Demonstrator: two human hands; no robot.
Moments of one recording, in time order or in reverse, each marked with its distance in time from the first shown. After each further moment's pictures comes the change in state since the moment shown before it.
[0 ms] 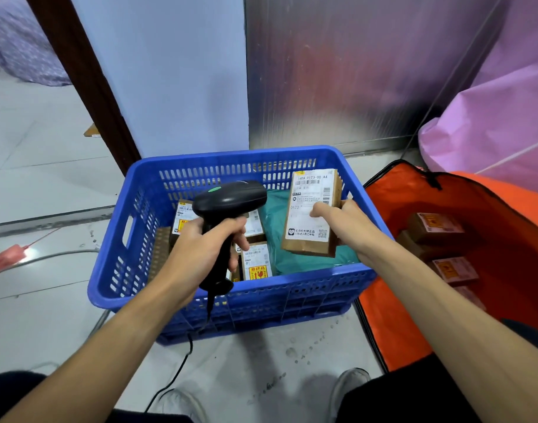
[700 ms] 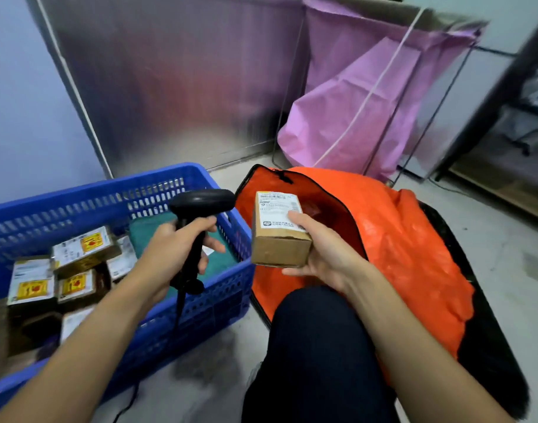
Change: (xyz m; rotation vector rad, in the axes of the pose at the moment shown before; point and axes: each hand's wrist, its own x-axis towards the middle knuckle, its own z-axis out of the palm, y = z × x) left_hand 0.032 0.024 0.168 0.028 -0.327 -0.068; right_hand -0.099 0.066 -0.154 0.546 0.145 0.142
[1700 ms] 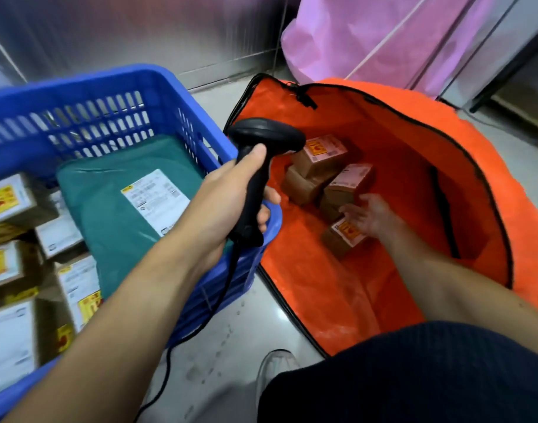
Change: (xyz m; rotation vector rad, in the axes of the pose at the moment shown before) left_hand 0.131 -0.081 0.062 -0.224 -0.219 -0.121; right_hand 0.259 0.125 -0.153 0.333 0.604 0.229
